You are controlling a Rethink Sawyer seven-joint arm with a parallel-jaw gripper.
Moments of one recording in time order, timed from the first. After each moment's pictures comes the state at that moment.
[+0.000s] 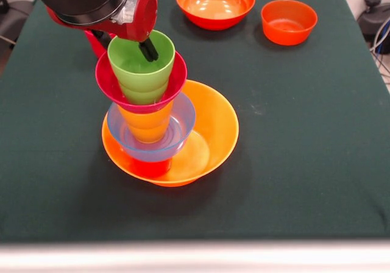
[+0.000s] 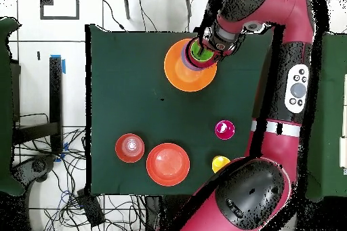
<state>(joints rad) -0.65 -0.24 1.04 0.56 -0.85 1.90 1.98</state>
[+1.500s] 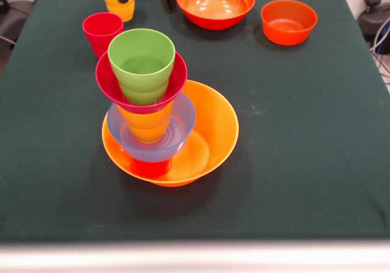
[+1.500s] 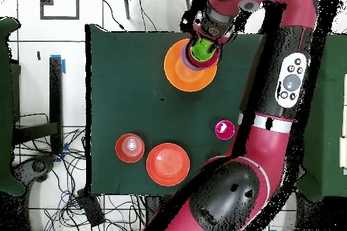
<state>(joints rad) -0.55 -0.31 1.05 0.41 -0.88 2.05 1.98</state>
